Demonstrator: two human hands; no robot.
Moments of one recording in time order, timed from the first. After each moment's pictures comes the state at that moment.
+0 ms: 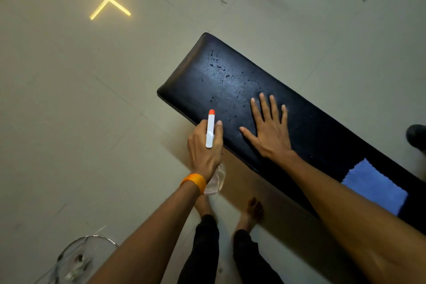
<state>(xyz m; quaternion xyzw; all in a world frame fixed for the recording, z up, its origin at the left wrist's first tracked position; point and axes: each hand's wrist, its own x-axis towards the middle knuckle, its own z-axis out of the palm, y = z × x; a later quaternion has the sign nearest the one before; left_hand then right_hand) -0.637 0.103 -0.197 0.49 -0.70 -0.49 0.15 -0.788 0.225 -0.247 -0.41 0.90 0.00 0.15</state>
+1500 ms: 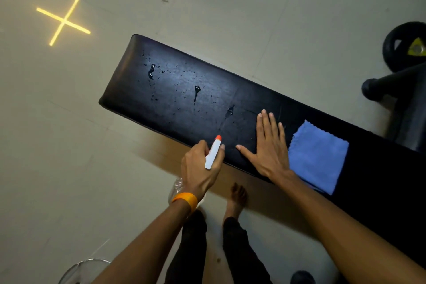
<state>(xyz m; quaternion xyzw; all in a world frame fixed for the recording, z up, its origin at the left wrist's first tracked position) -0.643 0.220 -0.186 0.37 -0.81 -0.45 -0.01 -0.766 0.387 -0.233 -0.26 0.94 0.00 0.20</state>
